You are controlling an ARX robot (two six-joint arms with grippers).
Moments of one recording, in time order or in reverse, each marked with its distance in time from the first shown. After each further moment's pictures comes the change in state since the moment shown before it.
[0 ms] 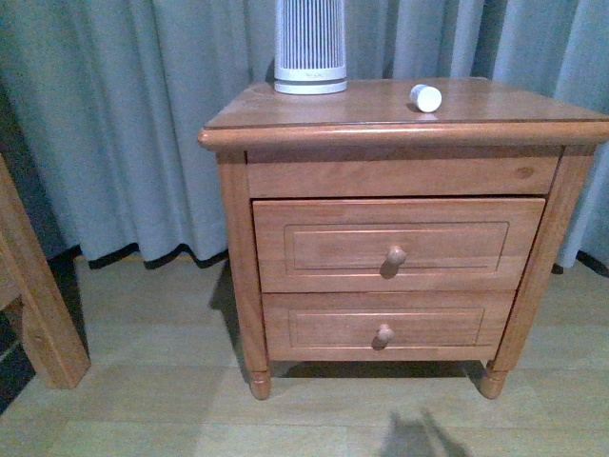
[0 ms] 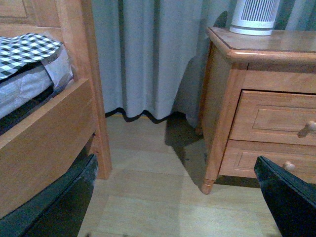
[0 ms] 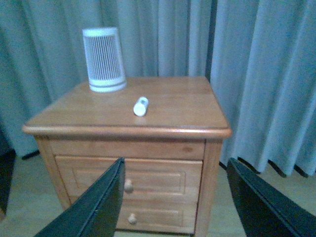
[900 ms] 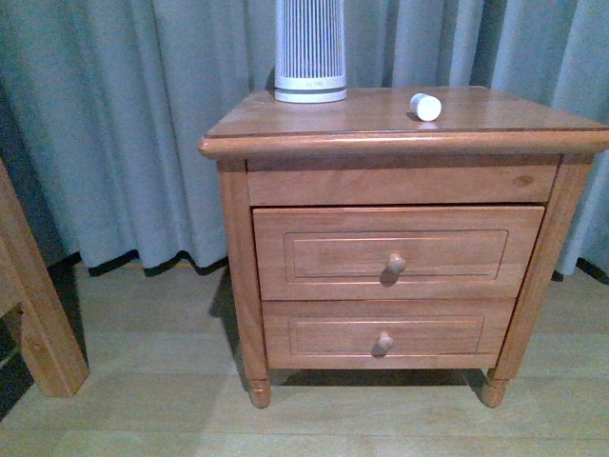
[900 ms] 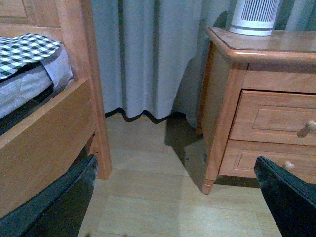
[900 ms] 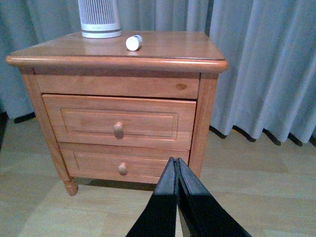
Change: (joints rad) left arm 0.000 0.000 0.000 0.000 0.000 0.000; right arm -0.095 -0.344 -0.308 -0.018 -0.088 -0.015
